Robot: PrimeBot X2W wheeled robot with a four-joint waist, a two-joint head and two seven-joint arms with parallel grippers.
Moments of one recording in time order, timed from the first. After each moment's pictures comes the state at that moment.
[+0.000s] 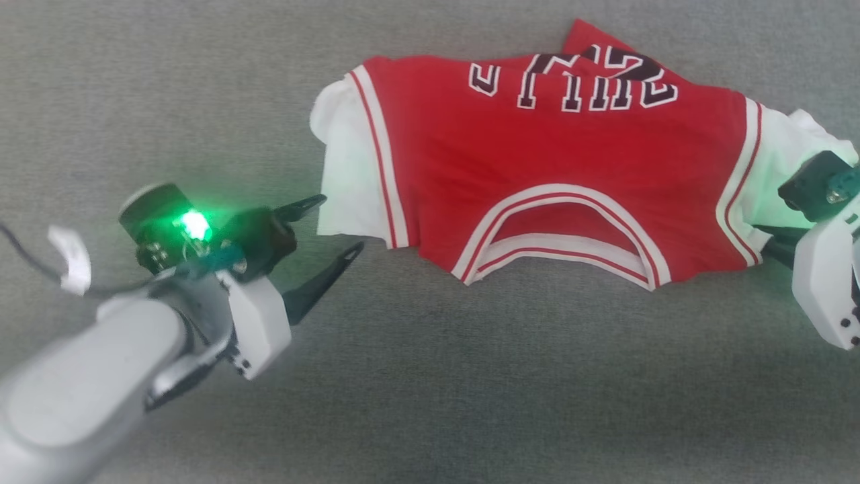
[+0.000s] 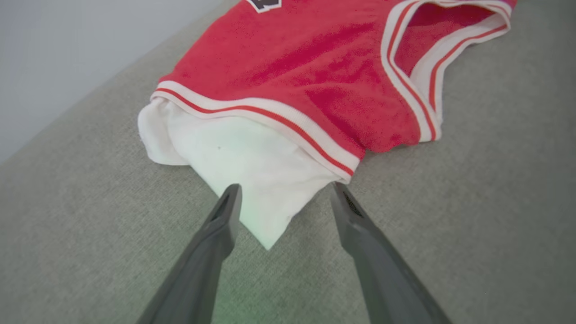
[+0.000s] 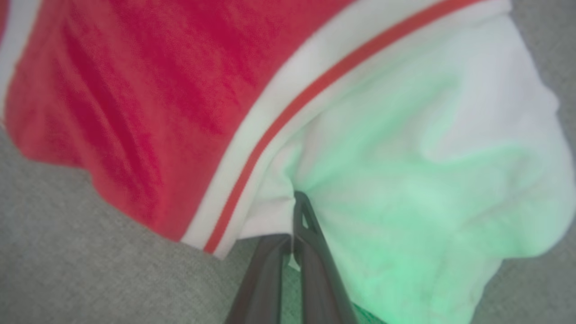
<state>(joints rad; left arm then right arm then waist) -0.73 0.74 -0.87 0.09 -0.56 -0.13 0.00 -0.86 -1.01 1.07 0.18 0.87 0.14 0.38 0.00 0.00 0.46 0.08</state>
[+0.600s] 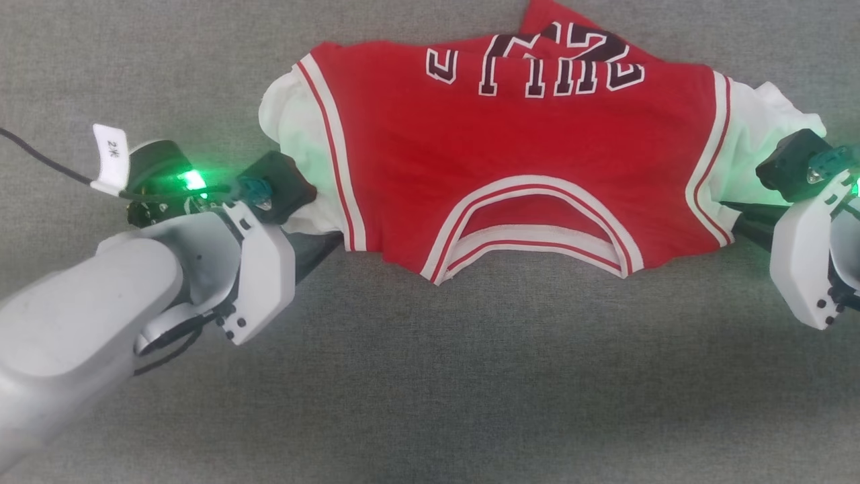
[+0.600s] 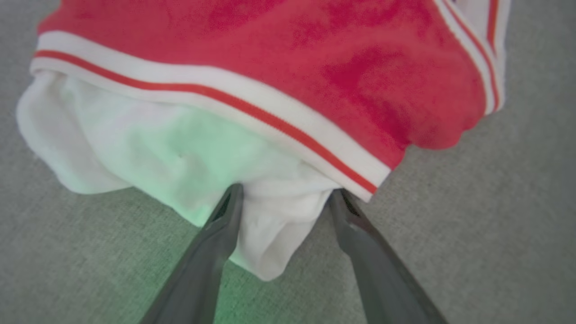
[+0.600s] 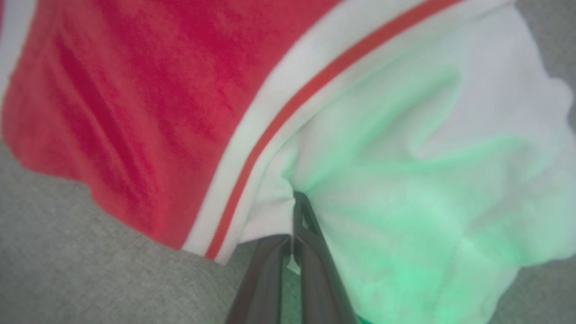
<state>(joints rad) -1.09 0.81 -1.26 0.13 -0.84 -0.13 0.25 -0.97 -0.96 1.17 0.22 0.90 0.14 0.30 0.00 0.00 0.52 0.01</state>
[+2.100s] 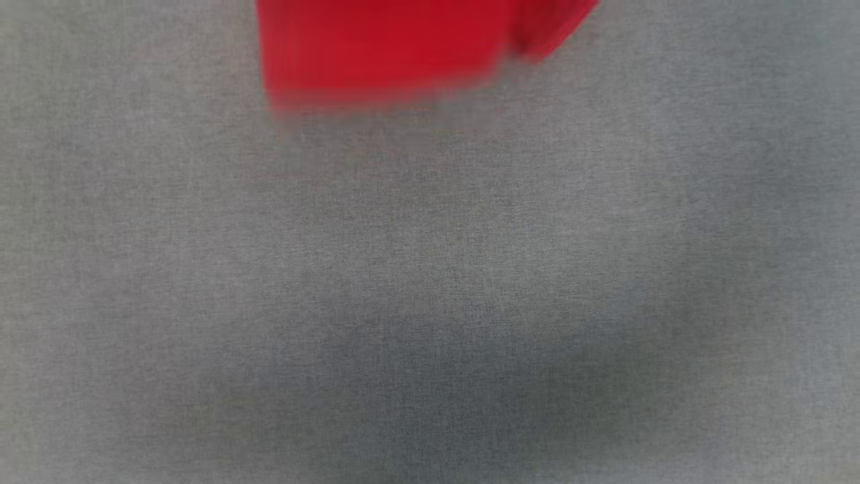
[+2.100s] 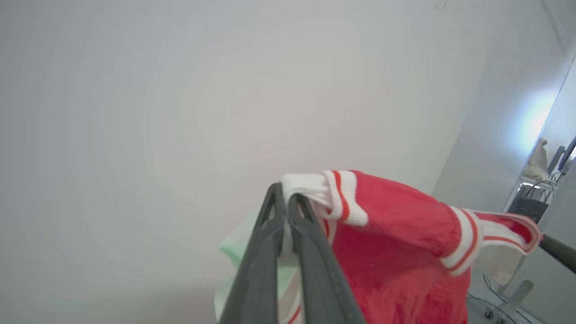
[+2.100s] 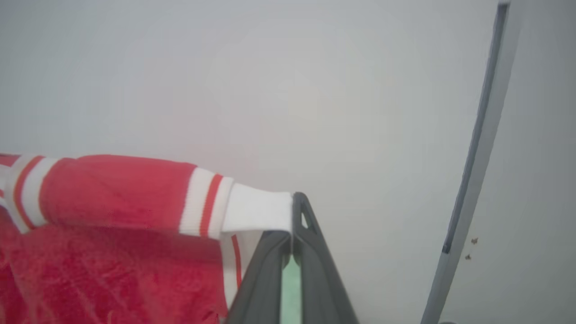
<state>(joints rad) -1.74 0.54 -0.96 0.81 -1.42 -0.13 -0.24 -1.52 -0.61 0.57 0.75 1.00 0.13 -0.10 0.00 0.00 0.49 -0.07</state>
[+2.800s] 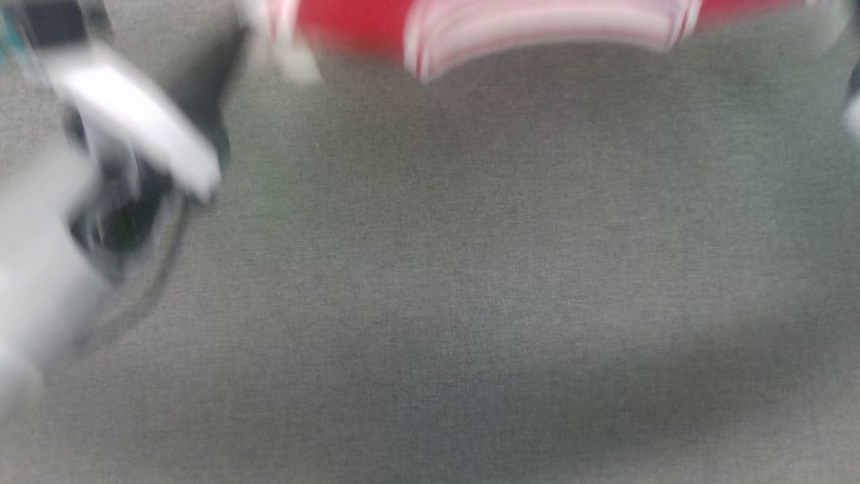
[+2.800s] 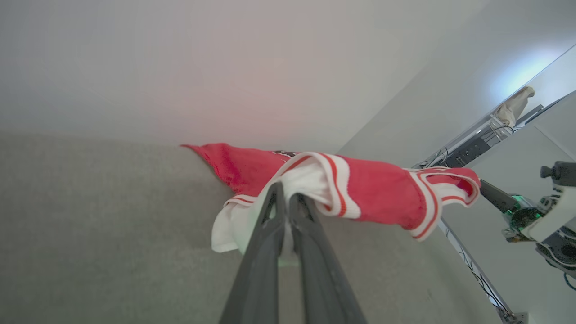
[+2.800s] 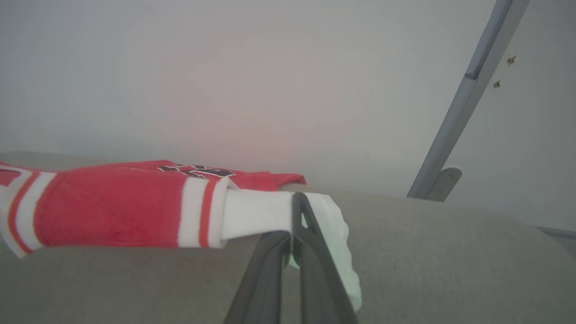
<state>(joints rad) -1.14 0.71 -1.06 0.41 -1.61 -0.13 -0.20 -1.07 -0.74 0.74 0.60 1.08 0.13 -0.09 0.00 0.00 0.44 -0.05</state>
